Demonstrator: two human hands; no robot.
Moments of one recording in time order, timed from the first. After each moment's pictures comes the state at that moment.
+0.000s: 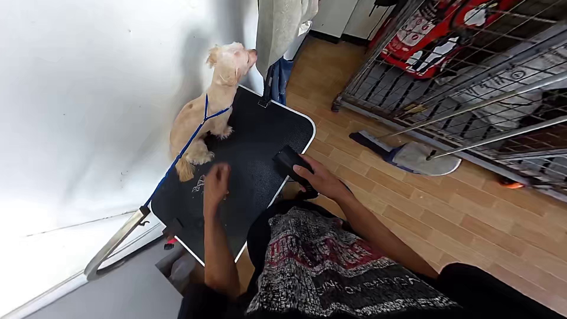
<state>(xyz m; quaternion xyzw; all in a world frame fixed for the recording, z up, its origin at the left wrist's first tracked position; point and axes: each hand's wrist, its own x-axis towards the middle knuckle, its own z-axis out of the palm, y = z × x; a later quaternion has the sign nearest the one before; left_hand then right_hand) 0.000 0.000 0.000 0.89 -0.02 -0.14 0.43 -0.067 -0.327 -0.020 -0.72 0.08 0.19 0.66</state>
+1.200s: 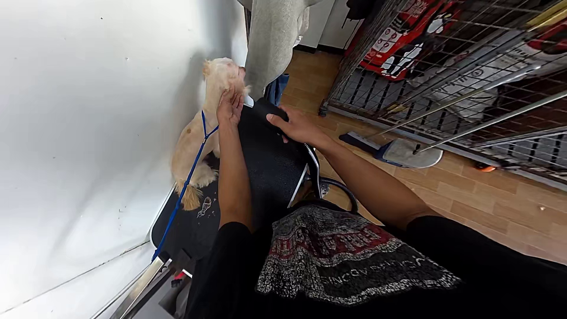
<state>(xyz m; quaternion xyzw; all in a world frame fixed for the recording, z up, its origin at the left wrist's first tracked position) 0.280 -0.129 -0.001 0.44 0.19 -0.13 0.87 0.121 -0.293 0.044 -0.83 0.10 0.13 0.53</state>
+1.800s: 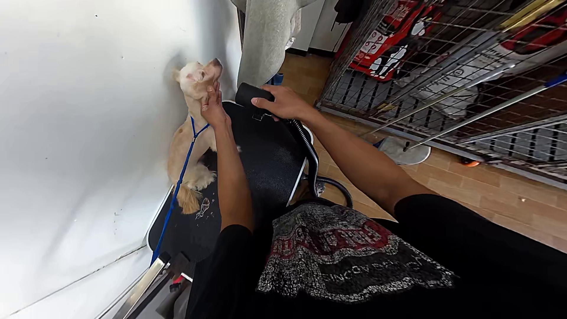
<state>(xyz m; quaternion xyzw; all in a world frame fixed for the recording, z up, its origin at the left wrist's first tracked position) 0.276 -0.114 -0.002 0.48 0.10 0.10 0.87 0.178 -0.297 0.061 -0.89 0.00 0.10 0.45</state>
